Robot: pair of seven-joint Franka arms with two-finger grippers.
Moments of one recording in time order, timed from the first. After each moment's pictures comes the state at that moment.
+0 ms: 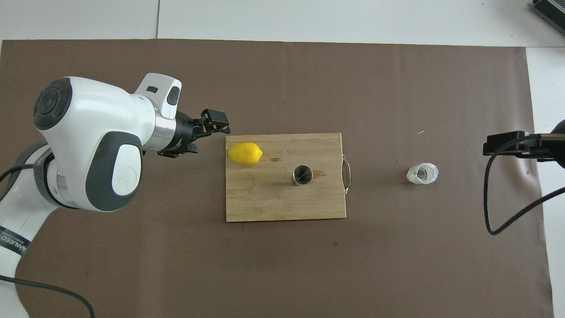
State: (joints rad) left arm -0.16 0.12 -0.20 -1.86 -0.31 2.15 -0.48; right arm 0.05 -0.14 -0.01 -1.70 -0.02 1.65 0.17
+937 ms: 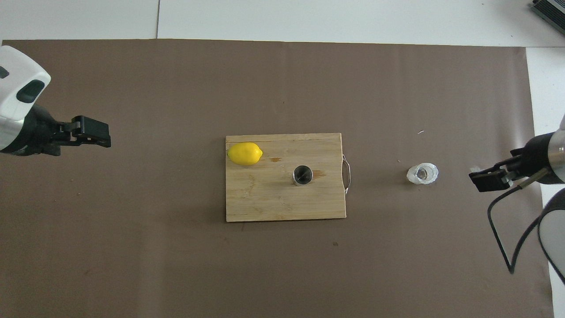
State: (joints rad) left arm -0.03 -0.04 -0.10 -1.61 -0.06 1.58 -0.23; right arm 0.03 -0.17 -0.01 -1.91 -0.01 1.79 -0.56
